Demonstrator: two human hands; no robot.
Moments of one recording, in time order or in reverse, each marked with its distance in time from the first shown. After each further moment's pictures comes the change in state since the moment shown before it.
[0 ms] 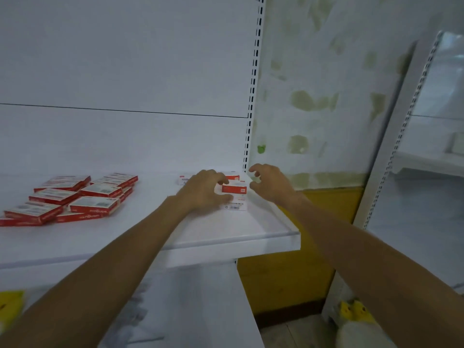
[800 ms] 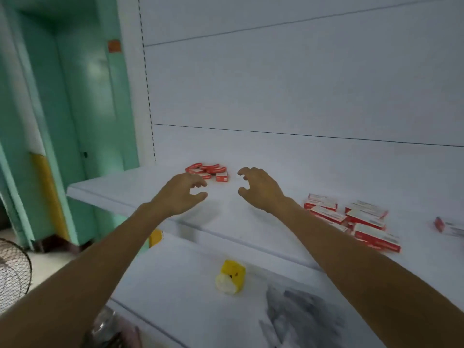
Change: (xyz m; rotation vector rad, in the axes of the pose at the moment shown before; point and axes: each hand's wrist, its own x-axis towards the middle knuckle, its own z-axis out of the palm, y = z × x) left_hand -0.340 -0.300 -0.269 0.244 0.356 -0.631; right_hand -0.014 -0.496 0.151 0.273 -0.168 -0.706
